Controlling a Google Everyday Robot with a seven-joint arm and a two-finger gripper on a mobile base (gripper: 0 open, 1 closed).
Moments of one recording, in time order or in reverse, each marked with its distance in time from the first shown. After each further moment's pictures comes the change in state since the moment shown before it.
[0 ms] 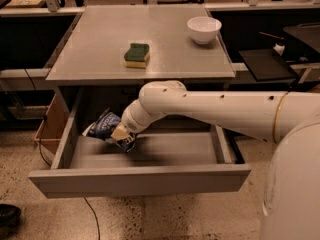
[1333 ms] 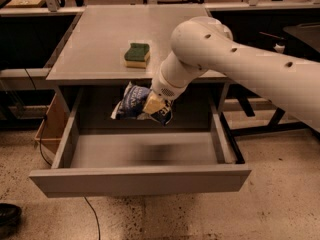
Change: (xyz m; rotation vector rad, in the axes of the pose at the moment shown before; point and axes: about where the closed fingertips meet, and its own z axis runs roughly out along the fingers) arm 0.002 -0.036 -0.168 0.042 0.153 -0.209
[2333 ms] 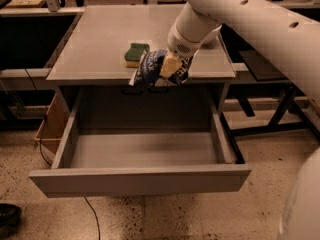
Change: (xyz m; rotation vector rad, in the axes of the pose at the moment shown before) arm 0.001 -0.102 -0.079 0.138 0.092 -0.022
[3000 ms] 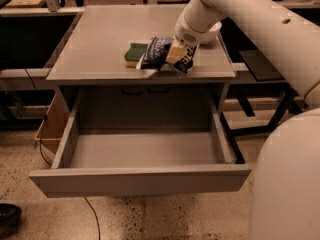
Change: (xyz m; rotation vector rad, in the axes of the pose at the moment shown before) arm 0.009 -0.055 0.006 0.050 -0.033 0.018
